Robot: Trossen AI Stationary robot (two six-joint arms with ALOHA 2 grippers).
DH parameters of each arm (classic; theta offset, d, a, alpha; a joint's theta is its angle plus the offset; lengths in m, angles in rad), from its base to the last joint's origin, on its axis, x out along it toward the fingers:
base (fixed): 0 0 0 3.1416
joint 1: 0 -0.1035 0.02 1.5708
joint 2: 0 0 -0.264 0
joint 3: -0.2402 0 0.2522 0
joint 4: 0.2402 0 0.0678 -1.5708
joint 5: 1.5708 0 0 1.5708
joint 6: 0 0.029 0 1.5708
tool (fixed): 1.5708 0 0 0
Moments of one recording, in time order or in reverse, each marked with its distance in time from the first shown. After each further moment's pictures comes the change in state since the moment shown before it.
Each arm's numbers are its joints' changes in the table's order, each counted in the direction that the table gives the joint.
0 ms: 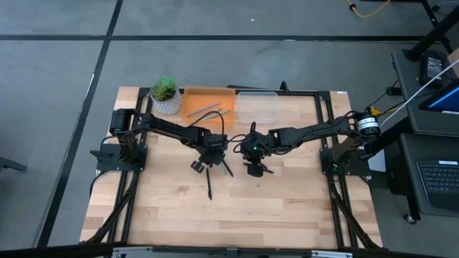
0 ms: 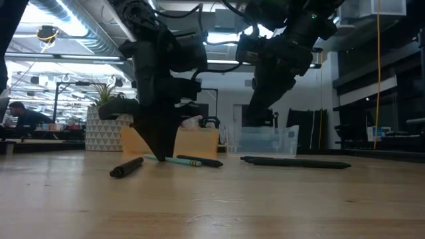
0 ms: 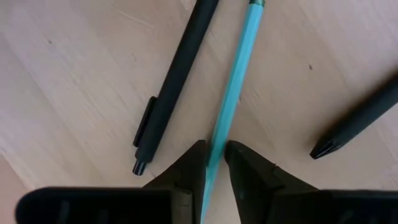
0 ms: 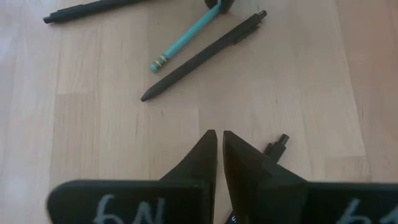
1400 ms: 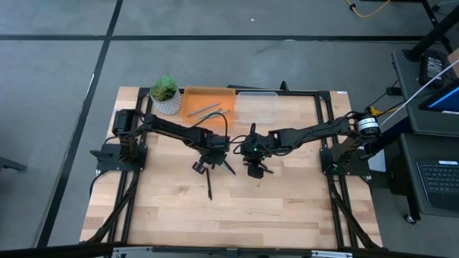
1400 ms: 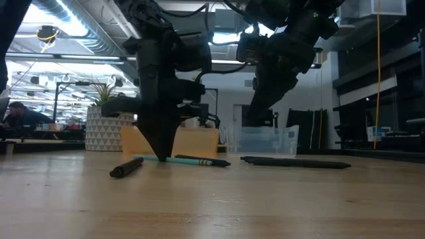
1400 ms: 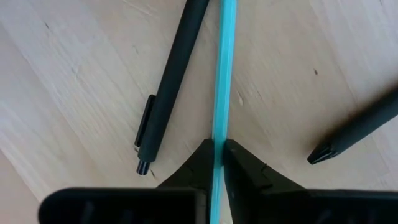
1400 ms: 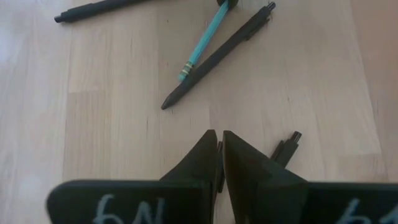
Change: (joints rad) left arm 0.001 0.056 -0.047 0.076 -0.049 -0.072; right arm -0.012 0.000 0.000 0.003 -0.016 0.024
